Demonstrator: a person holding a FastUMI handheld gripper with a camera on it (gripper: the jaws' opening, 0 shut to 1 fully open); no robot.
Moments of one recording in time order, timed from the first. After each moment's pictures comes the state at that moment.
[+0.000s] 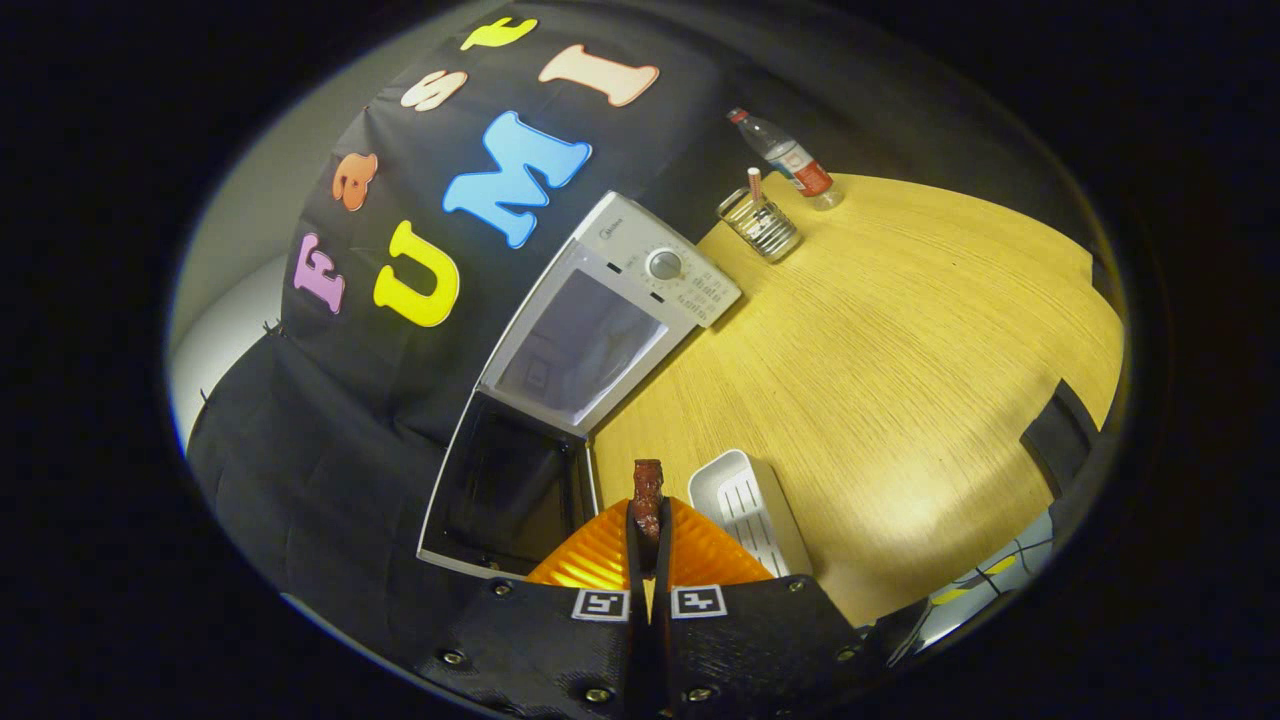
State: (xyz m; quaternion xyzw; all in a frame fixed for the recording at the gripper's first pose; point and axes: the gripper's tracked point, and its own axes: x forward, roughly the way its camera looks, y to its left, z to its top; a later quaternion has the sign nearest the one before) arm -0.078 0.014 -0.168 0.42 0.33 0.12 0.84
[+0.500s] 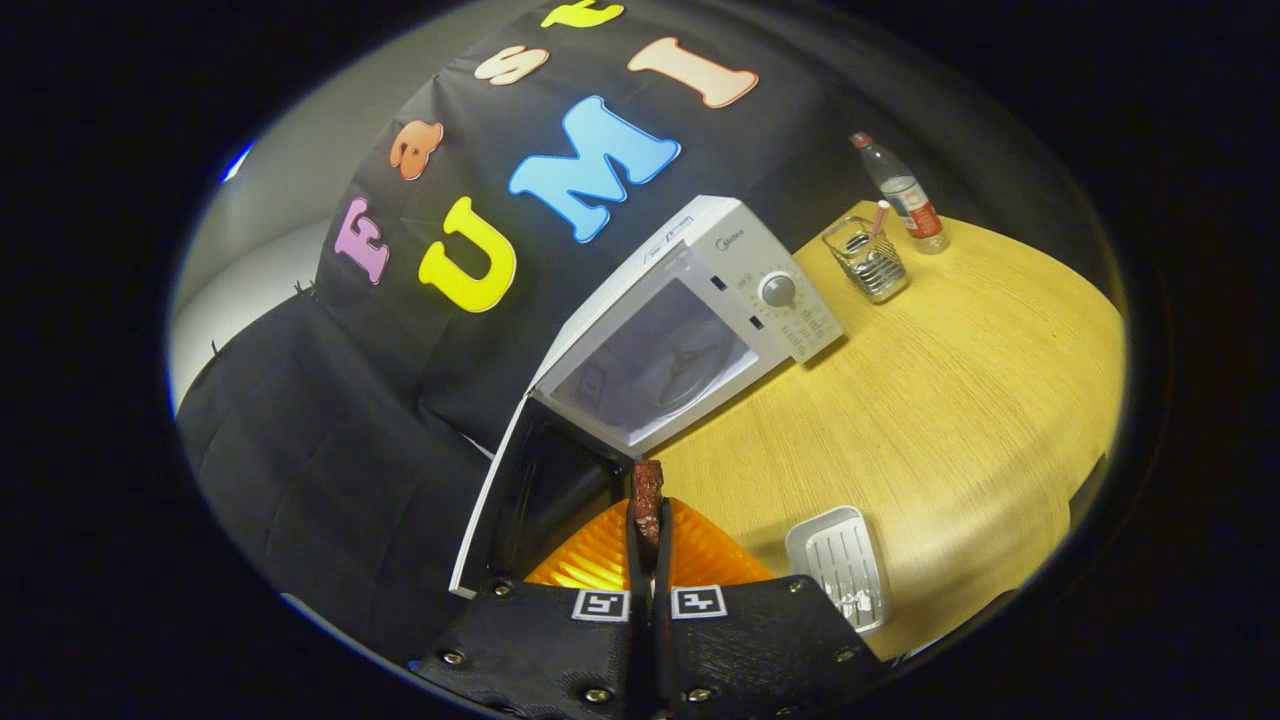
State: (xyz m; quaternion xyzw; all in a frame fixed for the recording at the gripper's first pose) arm -0.011 0.077 -0.124 0.38 0.29 0.17 0.86
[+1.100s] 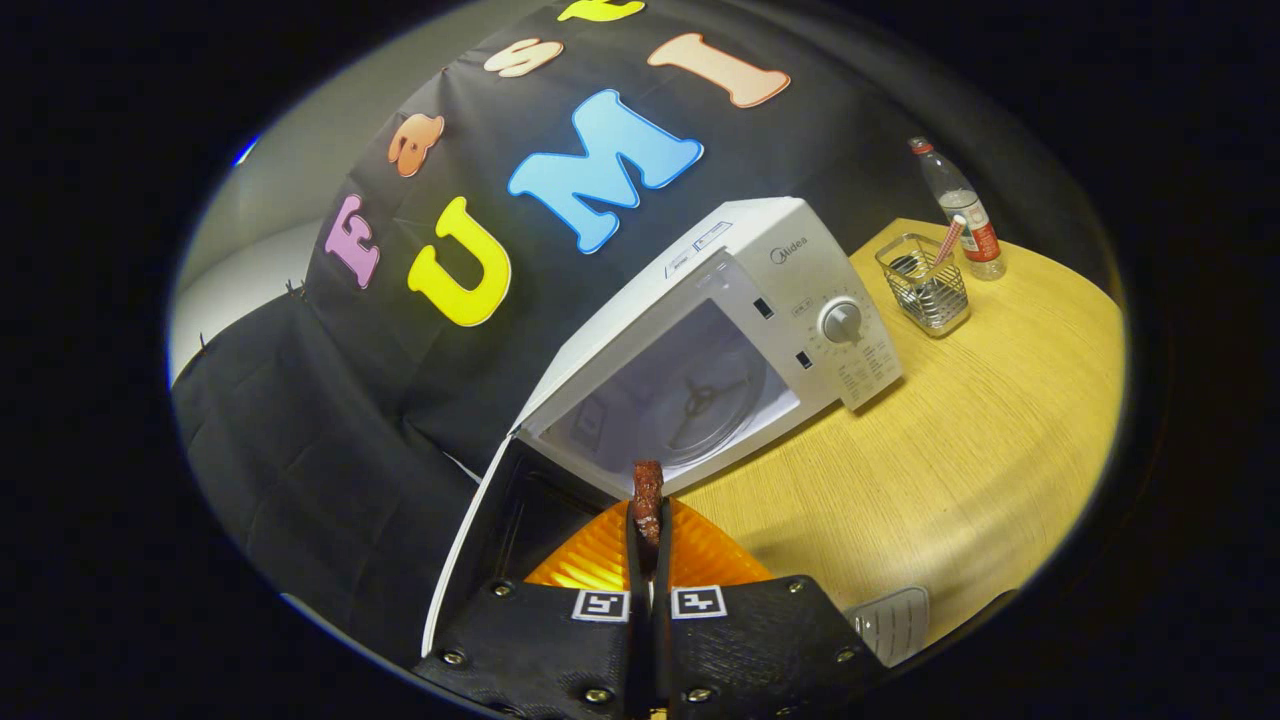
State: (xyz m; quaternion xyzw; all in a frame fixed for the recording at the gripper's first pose) arm 0.088 0.111 -0.139 0.37 0.27 0.16 0.88
